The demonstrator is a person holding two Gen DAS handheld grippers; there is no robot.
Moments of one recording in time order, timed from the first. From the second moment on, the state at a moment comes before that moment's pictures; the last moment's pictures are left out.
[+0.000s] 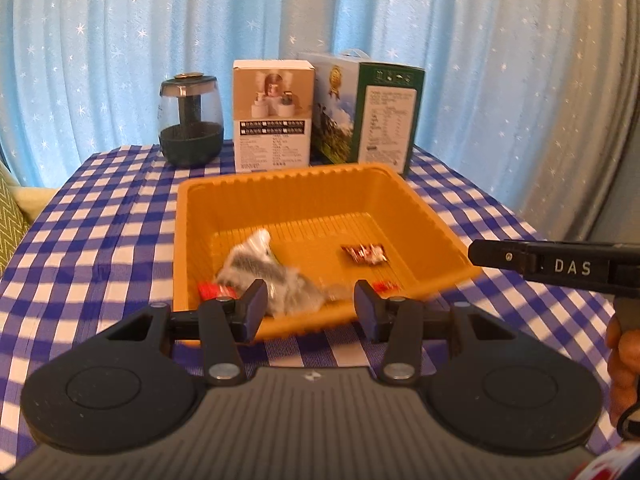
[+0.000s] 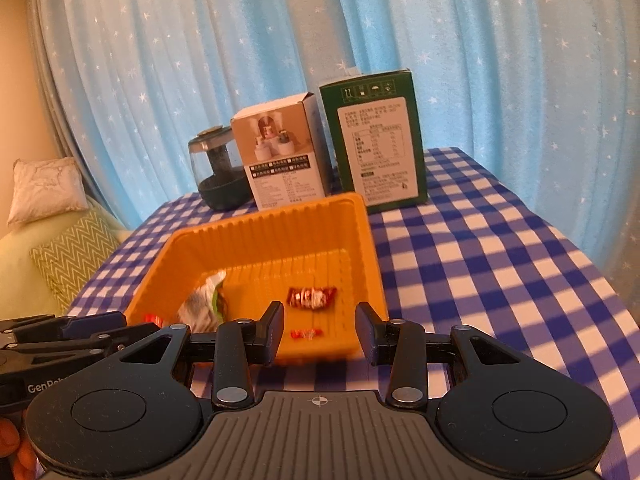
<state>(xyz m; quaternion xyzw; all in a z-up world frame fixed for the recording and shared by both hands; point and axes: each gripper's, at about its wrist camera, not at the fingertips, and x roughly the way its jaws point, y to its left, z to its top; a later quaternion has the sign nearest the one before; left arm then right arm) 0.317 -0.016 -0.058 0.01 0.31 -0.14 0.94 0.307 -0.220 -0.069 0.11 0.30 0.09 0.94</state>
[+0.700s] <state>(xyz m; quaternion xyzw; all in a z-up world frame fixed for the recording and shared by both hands) 0.185 -0.011 -0.098 -0.02 0.37 -0.14 0.92 0.180 -0.236 -0.102 0.14 0.36 0.06 0.92</state>
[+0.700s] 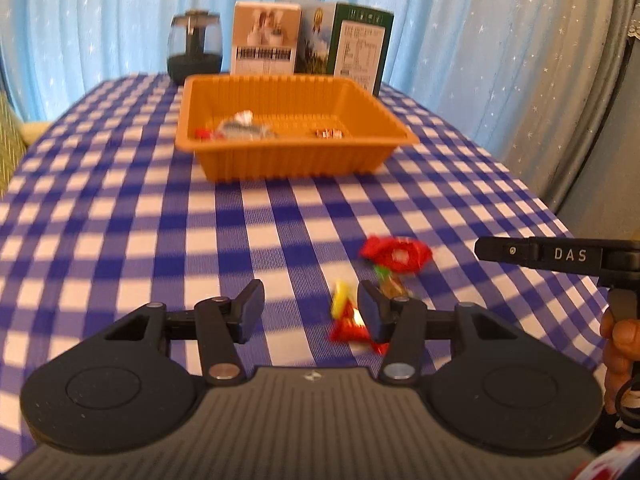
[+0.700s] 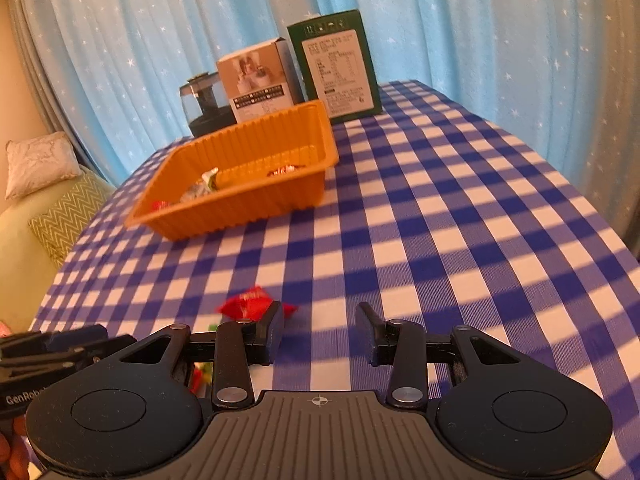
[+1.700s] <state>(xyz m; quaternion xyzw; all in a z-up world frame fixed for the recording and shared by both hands) 0.181 -0.017 -0.120 -0.01 0.41 -0.13 0.90 0.179 -0.232 -0.113 0.13 0.38 0.05 0.91</state>
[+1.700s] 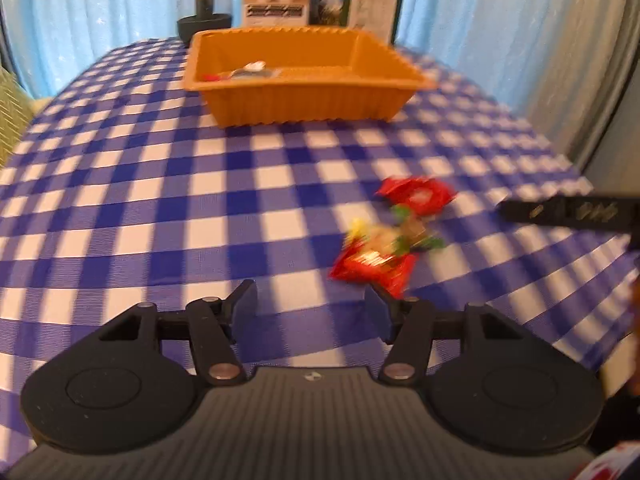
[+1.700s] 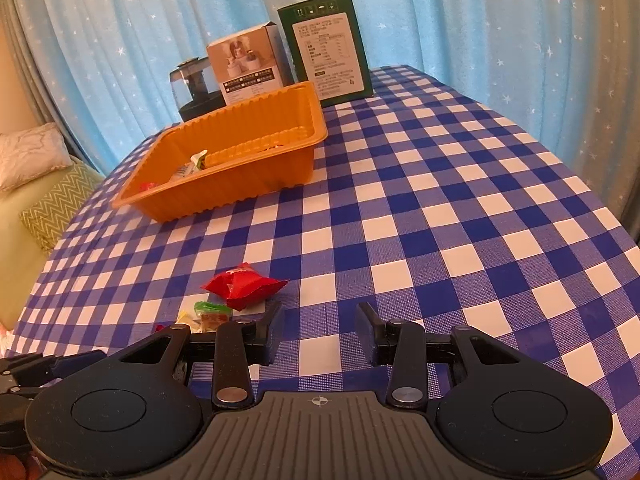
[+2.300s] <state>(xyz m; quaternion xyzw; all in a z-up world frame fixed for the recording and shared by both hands) 0.190 -0.010 -0.126 0.01 0.41 -0.08 0.91 0.182 -0.230 -0.117 0.13 0.39 0.05 0.91</state>
